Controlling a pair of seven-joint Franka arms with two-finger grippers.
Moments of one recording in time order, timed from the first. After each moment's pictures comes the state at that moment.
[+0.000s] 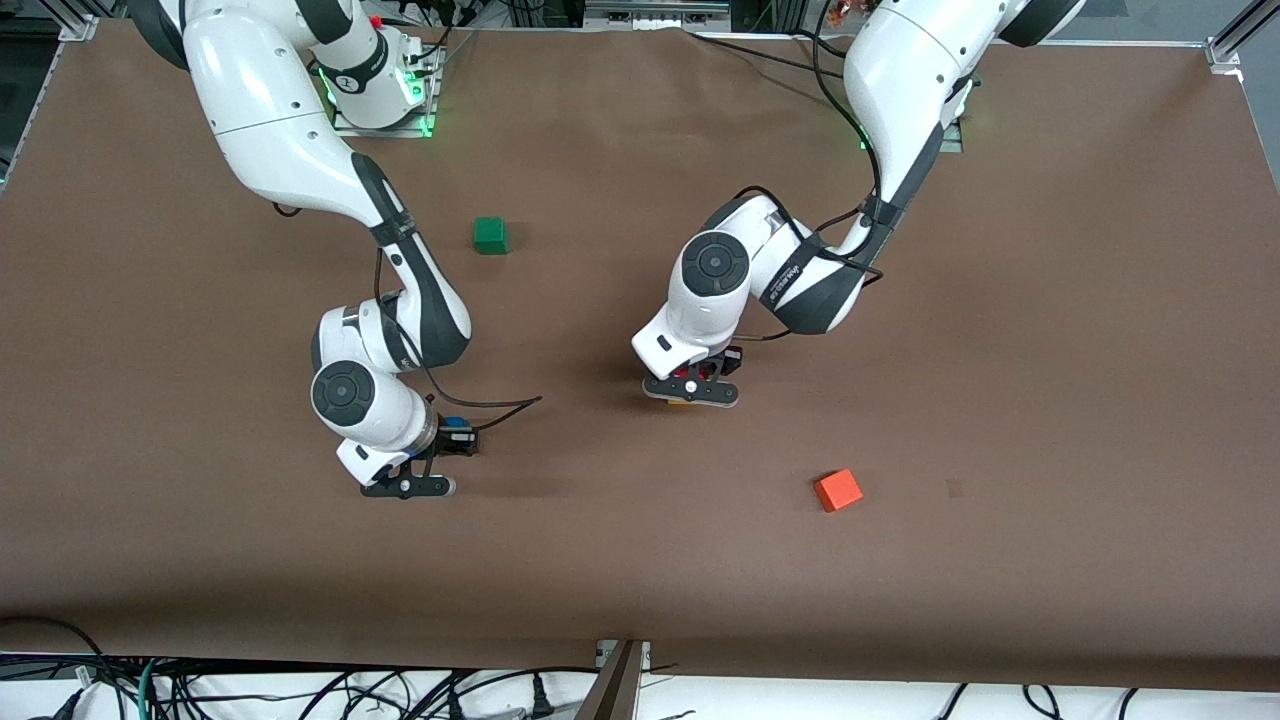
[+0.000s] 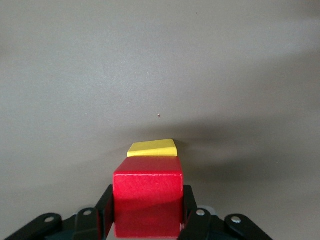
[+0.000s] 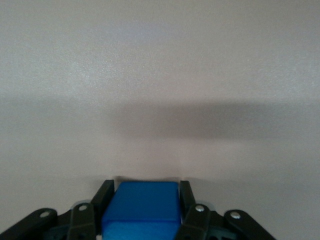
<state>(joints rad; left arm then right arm) -0.46 0.73 -0.24 -1.46 0.16 2.20 -0.63 0.33 0.85 -0.03 -1.44 0.06 2.31 0.25</state>
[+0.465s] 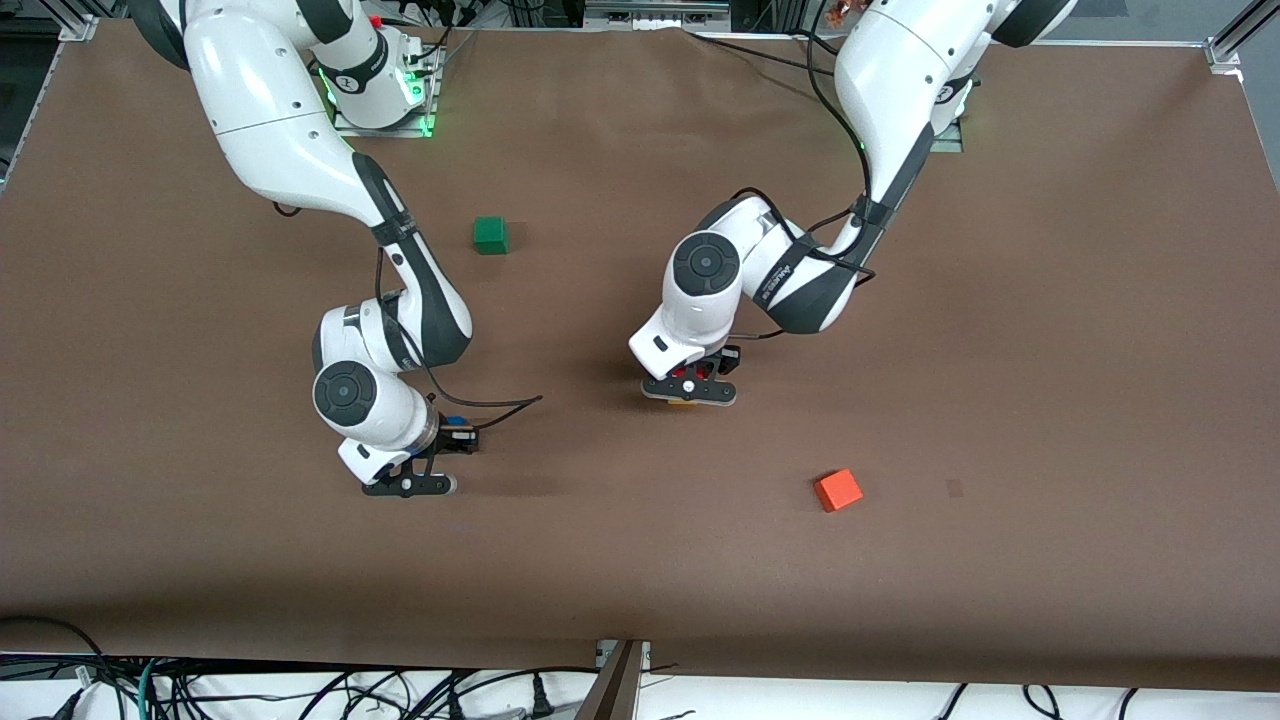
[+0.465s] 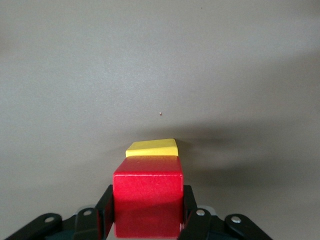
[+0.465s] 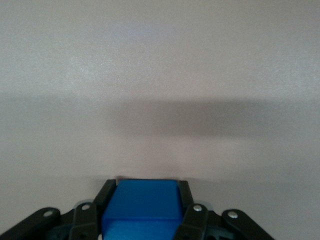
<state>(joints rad) -0.52 0.75 -0.19 -1.45 0.16 2.20 -0.66 0.33 0.84 -0.03 -1.44 0.06 2.29 0.25</state>
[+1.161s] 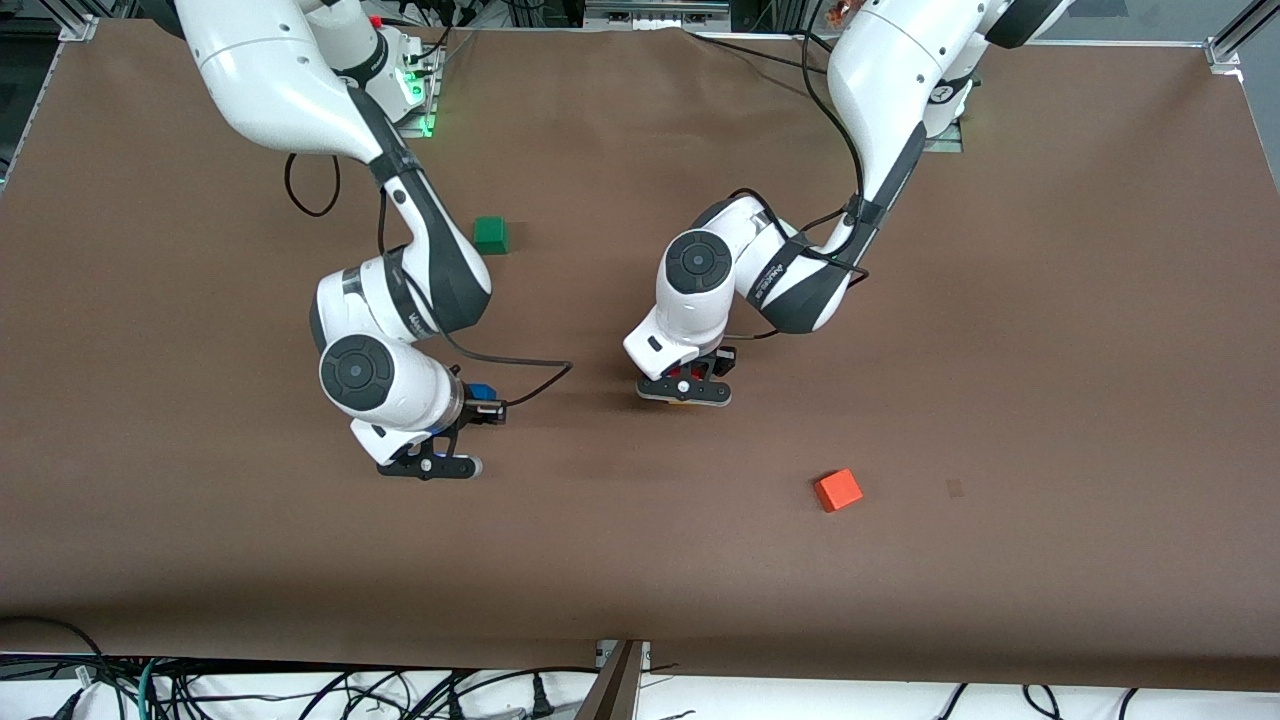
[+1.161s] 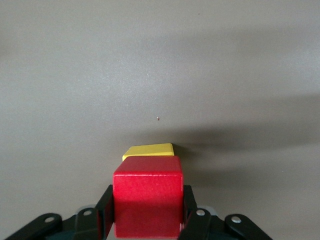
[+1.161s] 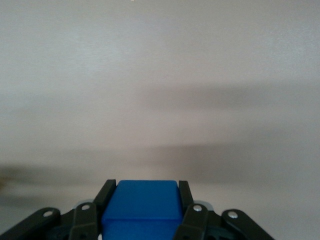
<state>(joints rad) -0.53 0.76 -0.18 -1.43 0.16 2.20 -0.67 0.38 0.75 0.02 -1.27 0.06 1.95 0.42</state>
